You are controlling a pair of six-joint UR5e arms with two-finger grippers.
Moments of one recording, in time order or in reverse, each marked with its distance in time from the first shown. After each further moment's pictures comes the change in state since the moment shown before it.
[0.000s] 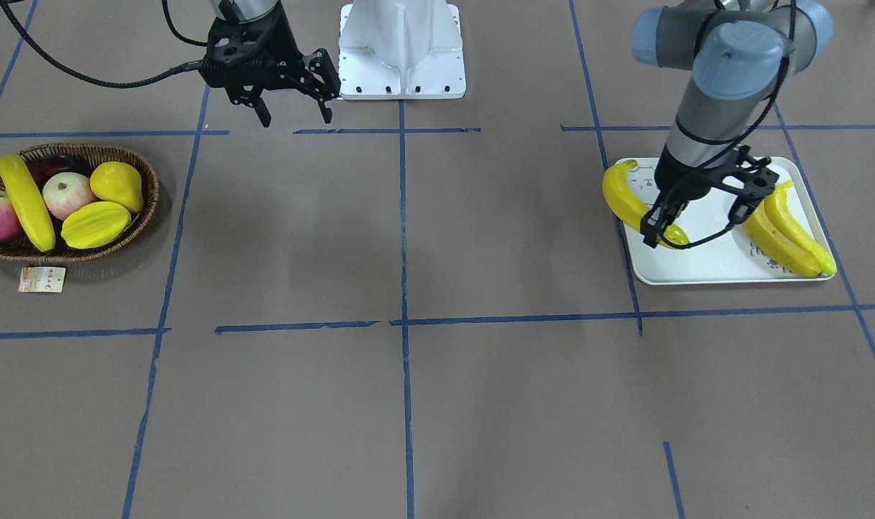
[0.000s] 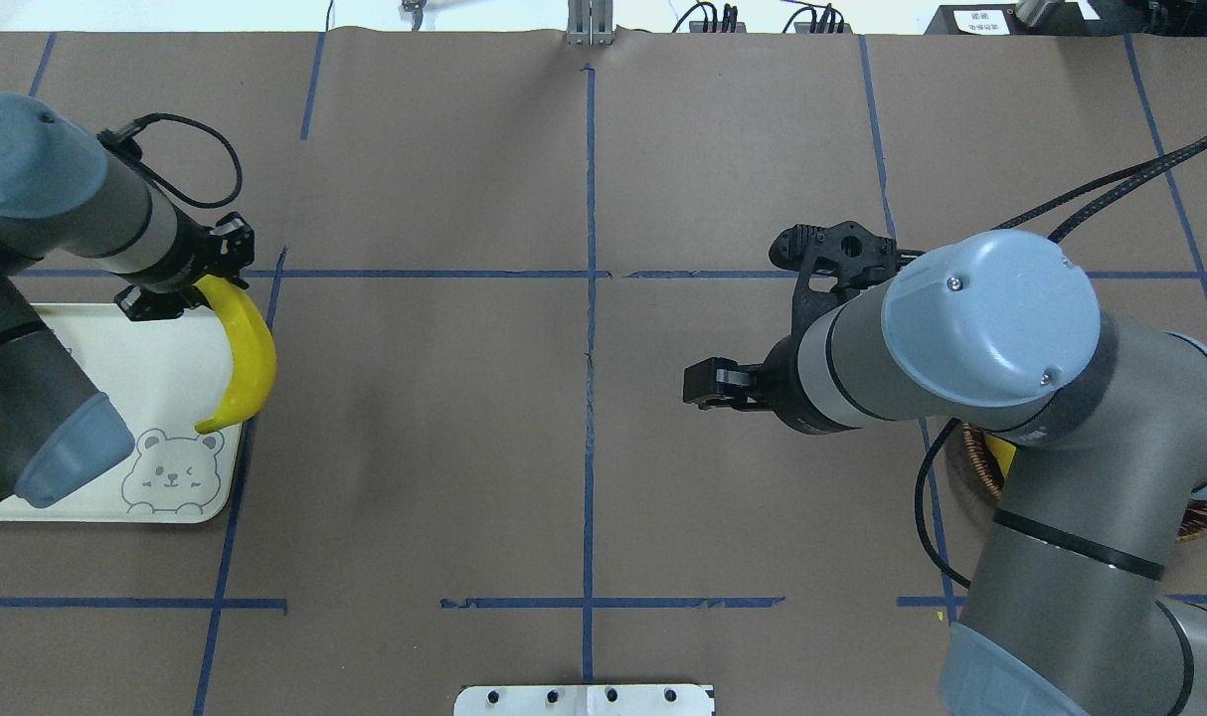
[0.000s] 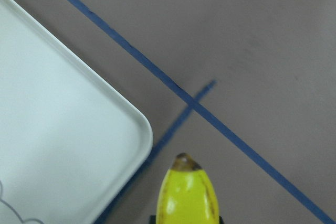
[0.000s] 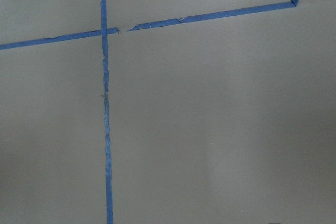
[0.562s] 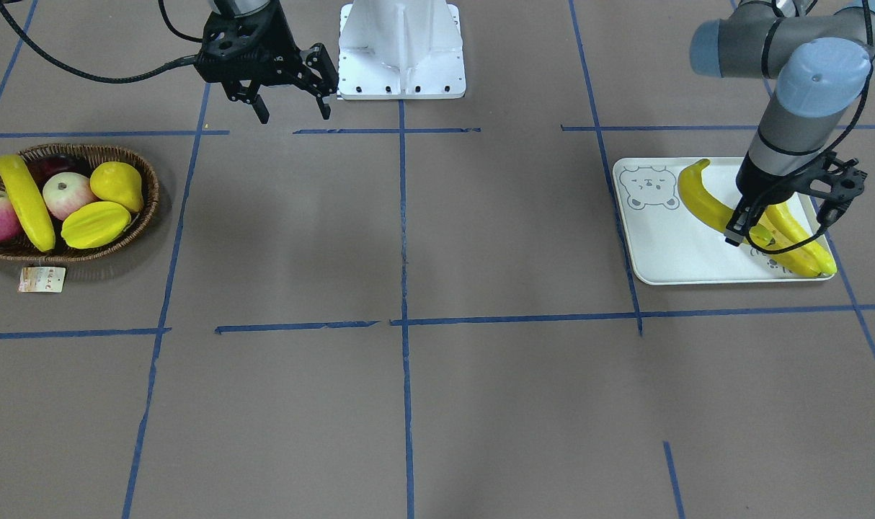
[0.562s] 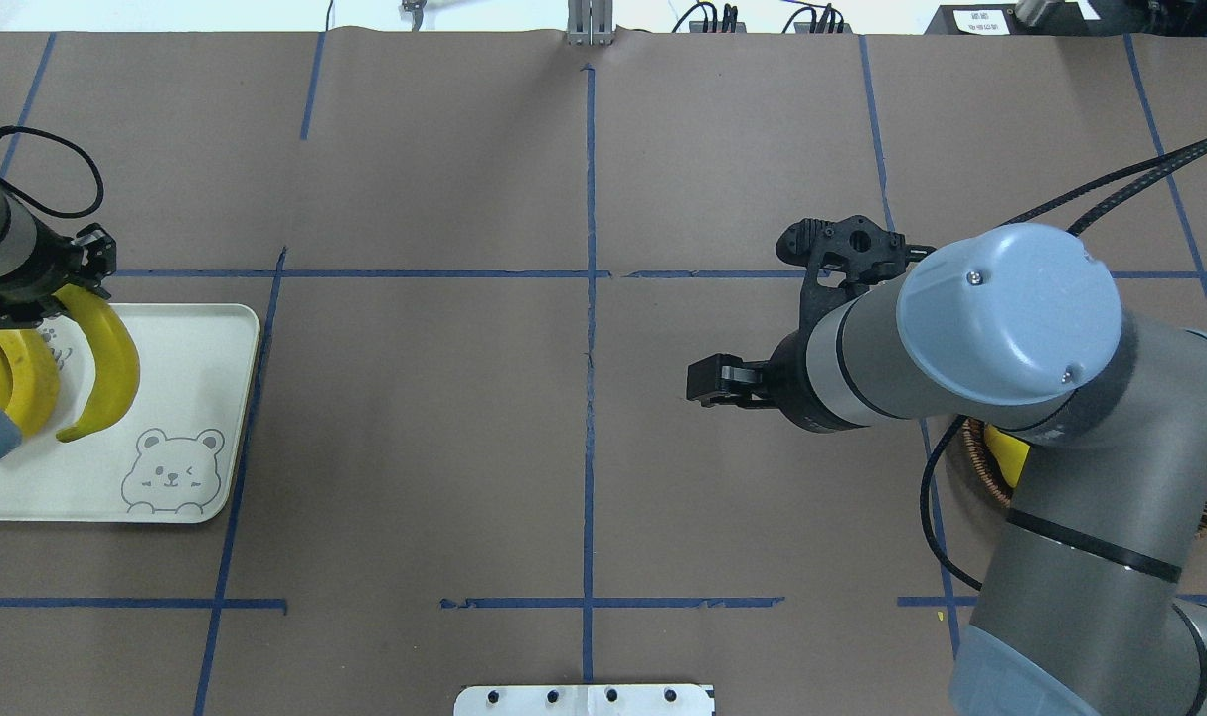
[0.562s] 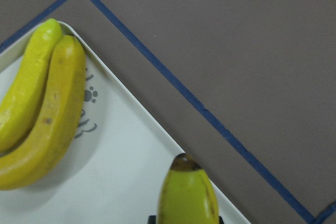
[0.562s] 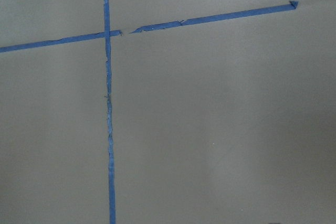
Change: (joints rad) left arm -0.080 0.160 0.043 -0.066 -0.002 0.109; right arm 0.002 -0.003 0.011 -0.002 0.001 -0.001
